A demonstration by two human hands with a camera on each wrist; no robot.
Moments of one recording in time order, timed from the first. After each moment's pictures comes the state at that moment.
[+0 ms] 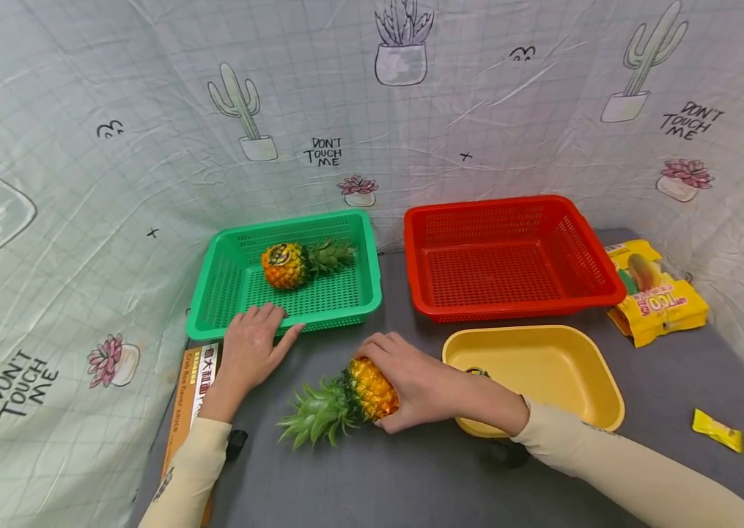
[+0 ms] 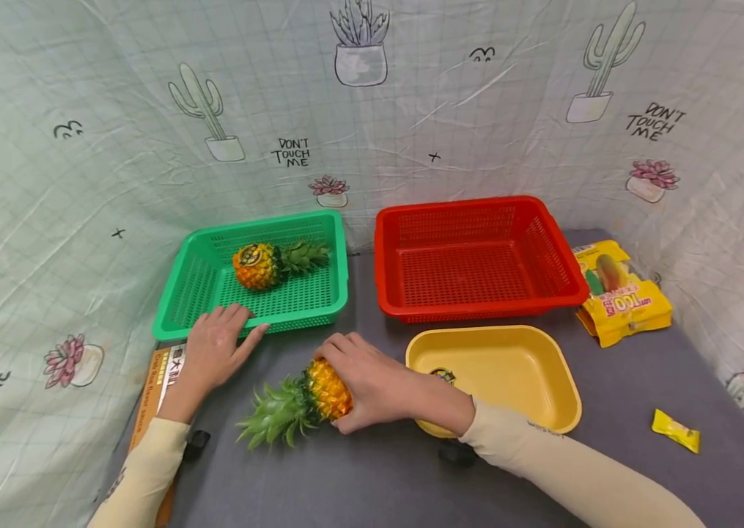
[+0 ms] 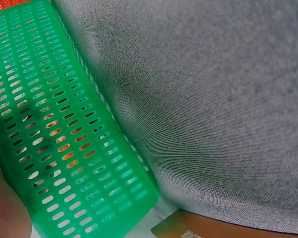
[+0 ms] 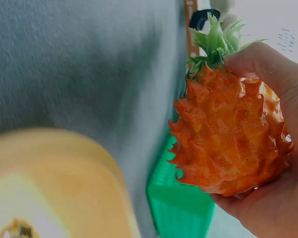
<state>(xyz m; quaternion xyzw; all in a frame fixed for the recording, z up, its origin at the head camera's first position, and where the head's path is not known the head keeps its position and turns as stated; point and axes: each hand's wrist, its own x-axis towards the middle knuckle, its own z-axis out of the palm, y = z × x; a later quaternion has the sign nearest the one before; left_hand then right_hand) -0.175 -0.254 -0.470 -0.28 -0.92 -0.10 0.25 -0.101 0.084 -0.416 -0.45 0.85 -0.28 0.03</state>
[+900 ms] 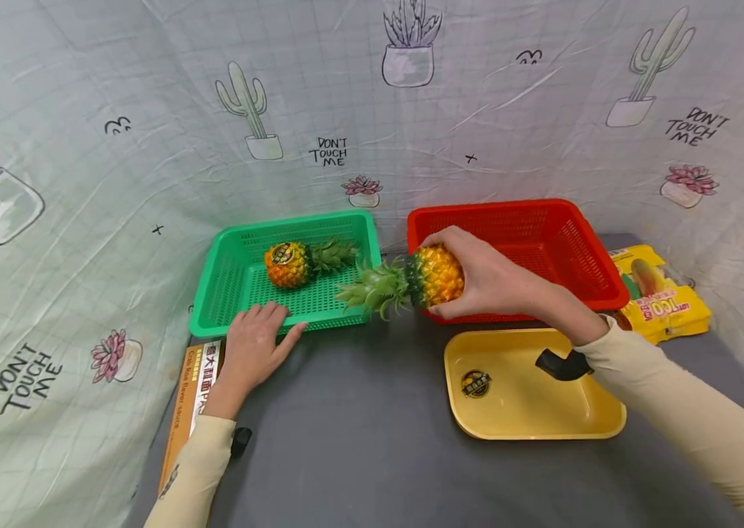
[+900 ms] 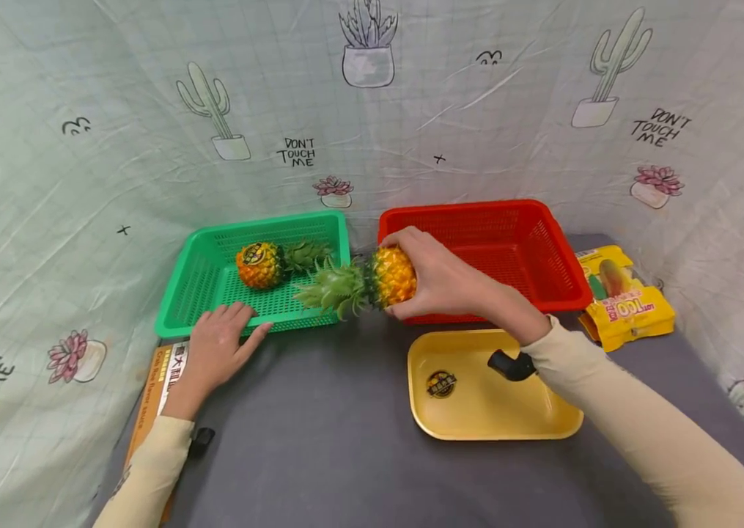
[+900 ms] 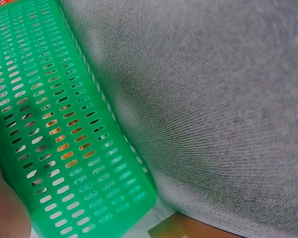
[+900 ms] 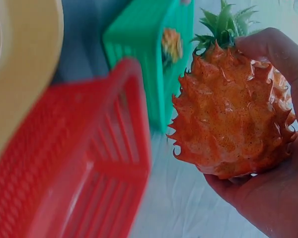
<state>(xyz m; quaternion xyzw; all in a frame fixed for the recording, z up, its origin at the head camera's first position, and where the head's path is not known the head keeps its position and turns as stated) -0.176 -0.254 -0.473 -0.28 -0.92 -0.10 0.27 -0.180 0.178 -0.329 -0.35 0.88 -0.32 -0.03</state>
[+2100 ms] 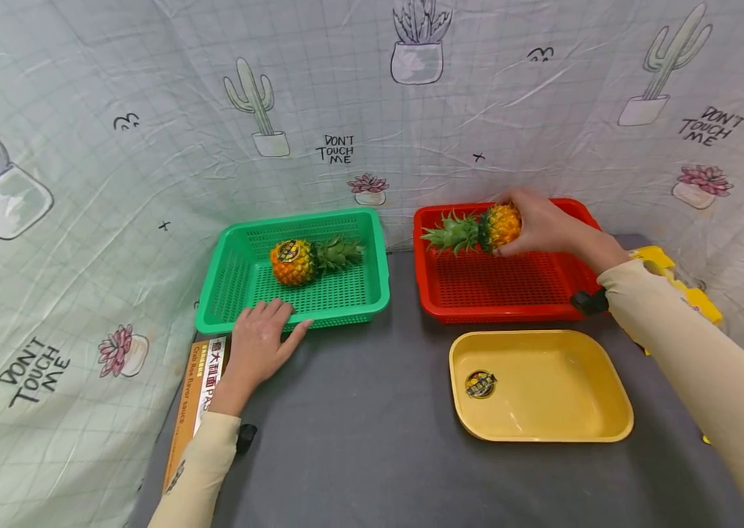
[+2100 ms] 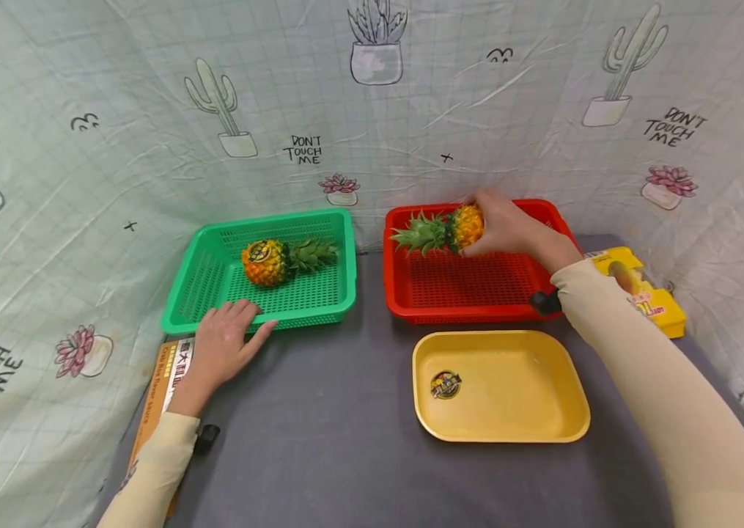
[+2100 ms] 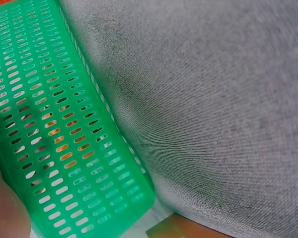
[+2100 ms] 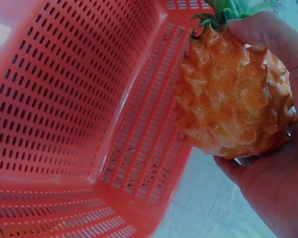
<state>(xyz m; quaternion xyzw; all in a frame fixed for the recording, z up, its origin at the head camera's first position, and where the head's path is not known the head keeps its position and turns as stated) -0.177 -0.251 -0.471 -0.28 -0.91 -0.11 0.28 -0.278 0.281 -0.347 -0.21 0.94 -0.27 0.03</state>
